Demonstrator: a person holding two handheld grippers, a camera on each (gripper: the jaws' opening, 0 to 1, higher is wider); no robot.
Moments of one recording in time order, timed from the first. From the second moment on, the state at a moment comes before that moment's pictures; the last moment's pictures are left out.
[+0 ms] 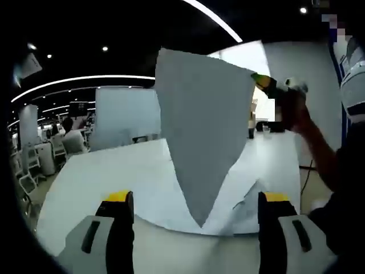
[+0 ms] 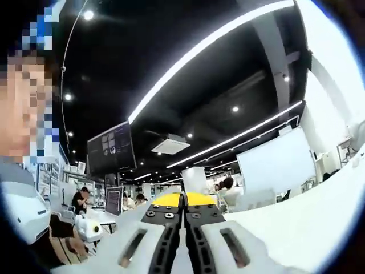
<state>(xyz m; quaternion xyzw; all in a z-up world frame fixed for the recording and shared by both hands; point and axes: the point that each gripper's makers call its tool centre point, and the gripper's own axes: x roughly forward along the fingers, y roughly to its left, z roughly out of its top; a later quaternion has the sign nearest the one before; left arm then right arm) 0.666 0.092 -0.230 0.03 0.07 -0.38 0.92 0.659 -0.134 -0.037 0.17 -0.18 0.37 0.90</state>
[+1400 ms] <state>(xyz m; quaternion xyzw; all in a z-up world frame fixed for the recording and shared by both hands) 0.682 0.085 -0.175 -0.02 -0.08 -0.40 0.91 0.673 -0.120 -0.064 0.20 -0.12 0.39 0.89</state>
